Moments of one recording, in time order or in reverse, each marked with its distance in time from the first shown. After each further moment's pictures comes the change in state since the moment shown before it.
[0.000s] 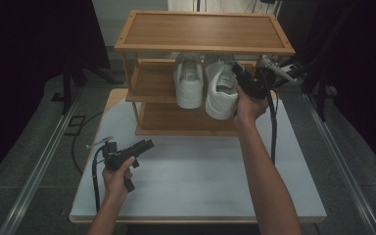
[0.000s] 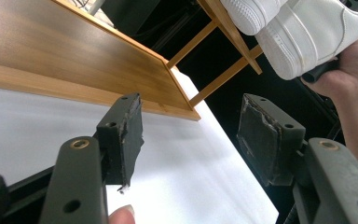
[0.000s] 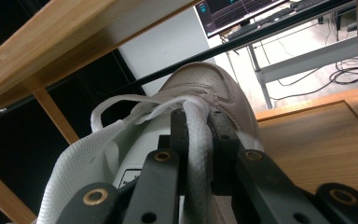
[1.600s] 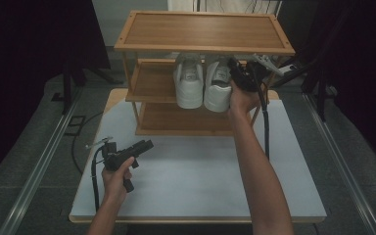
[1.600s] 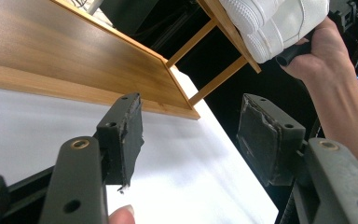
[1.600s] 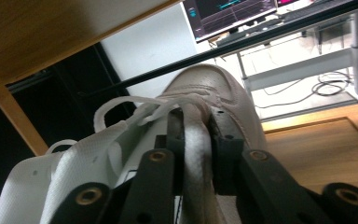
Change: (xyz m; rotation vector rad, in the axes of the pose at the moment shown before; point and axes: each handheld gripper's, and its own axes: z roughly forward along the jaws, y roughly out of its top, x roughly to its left) left arm 0.001 0.000 -0.002 0.009 -0.003 0.009; right arm -0.003 -0.006 0.038 -0.021 -0.050 -0.065
